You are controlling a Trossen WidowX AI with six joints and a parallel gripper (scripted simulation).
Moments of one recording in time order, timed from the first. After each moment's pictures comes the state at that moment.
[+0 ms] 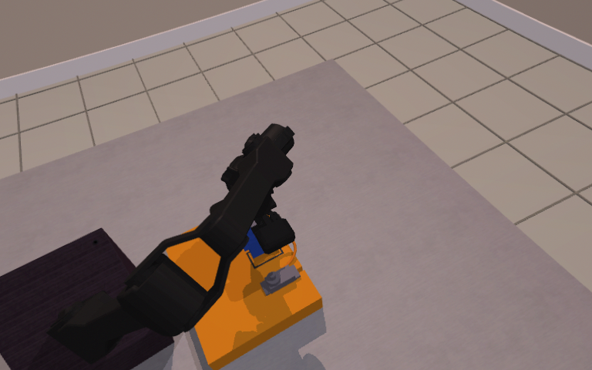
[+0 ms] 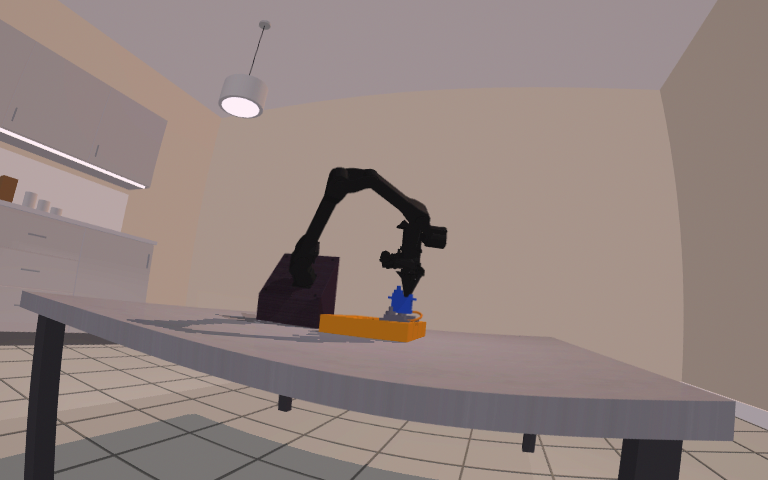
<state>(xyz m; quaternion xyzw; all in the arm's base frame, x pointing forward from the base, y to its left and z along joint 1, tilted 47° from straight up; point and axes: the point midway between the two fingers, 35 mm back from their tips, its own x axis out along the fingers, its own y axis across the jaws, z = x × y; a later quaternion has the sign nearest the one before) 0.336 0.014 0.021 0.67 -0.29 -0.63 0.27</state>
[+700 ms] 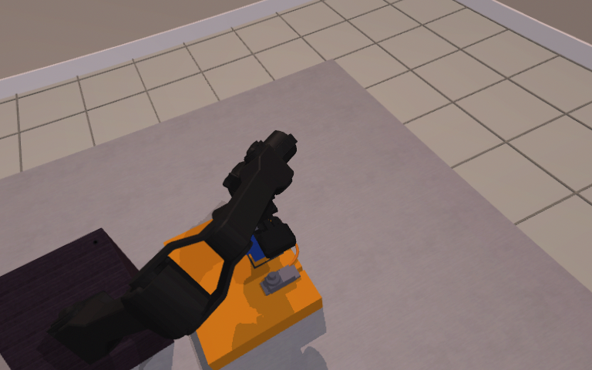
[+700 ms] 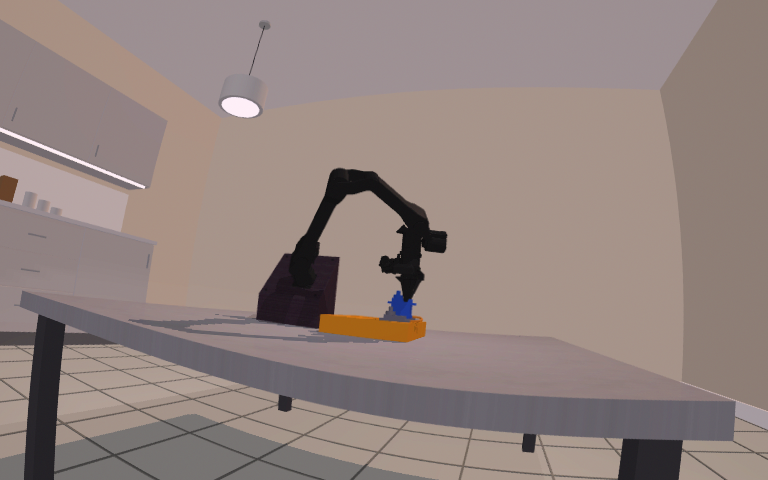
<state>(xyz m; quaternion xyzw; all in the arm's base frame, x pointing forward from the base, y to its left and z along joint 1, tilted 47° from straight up) 0.336 0.003 0.012 0.67 -0.29 -0.63 0.27</state>
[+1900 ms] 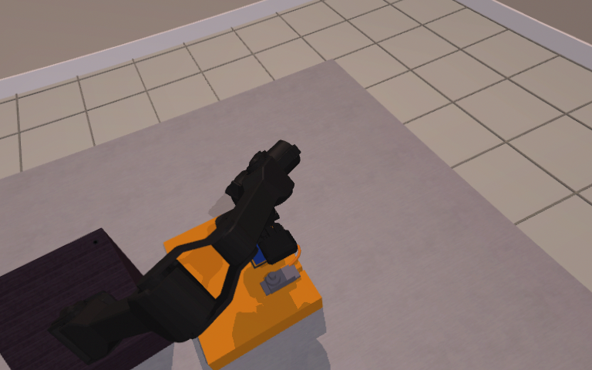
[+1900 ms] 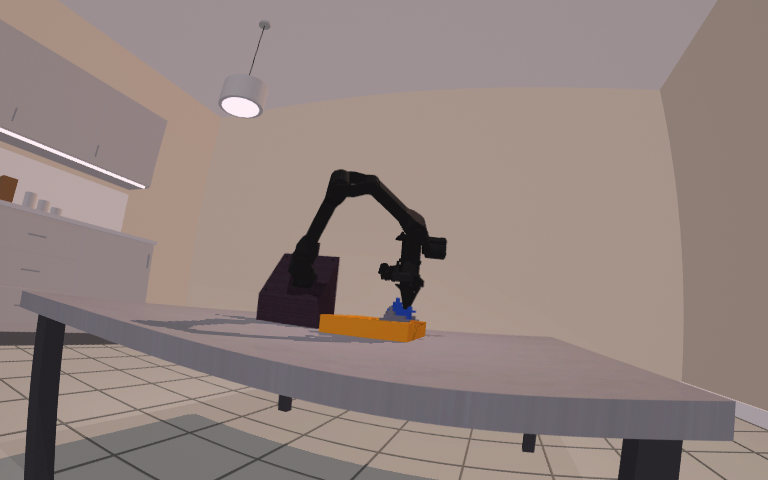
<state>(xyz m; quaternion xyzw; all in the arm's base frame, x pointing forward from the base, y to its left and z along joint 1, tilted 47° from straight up) 0.338 -0.013 -0.002 0.67 -0.29 -0.63 0.27</state>
